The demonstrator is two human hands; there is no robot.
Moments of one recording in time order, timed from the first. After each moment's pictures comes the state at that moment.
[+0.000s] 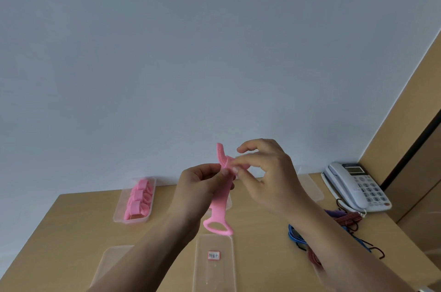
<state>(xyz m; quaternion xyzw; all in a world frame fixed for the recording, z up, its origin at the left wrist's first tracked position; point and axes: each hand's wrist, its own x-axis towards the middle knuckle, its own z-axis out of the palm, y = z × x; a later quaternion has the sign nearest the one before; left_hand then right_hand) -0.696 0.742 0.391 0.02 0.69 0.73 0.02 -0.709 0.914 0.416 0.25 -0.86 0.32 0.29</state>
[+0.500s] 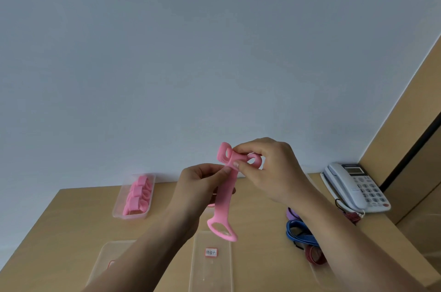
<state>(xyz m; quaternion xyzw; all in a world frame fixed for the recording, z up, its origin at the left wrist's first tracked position) -0.694 0.745 0.386 0.01 0.69 0.73 0.04 -0.711 0.921 0.434 0.25 -0.87 0.36 0.21</state>
